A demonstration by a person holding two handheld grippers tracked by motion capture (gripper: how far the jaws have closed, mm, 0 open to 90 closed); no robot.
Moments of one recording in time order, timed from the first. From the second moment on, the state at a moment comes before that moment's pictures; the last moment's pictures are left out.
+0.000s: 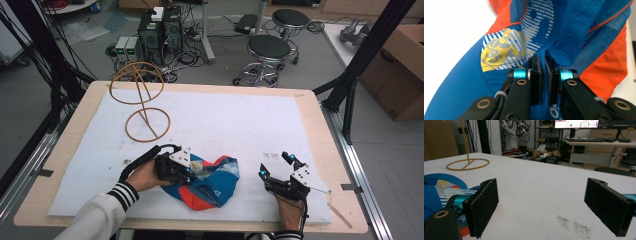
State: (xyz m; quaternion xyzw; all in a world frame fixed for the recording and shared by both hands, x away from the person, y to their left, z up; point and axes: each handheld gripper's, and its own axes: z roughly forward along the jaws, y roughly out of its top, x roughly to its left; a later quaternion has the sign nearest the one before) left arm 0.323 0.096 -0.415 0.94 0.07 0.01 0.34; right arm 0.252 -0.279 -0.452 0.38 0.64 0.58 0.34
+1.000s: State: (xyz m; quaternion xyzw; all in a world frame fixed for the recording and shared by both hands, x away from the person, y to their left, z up) left arm 0.312 0.140 -0.371 0.82 0.13 0.09 0.55; right arm 0.253 -0.279 -0.452 0.38 0.64 0.57 0.34
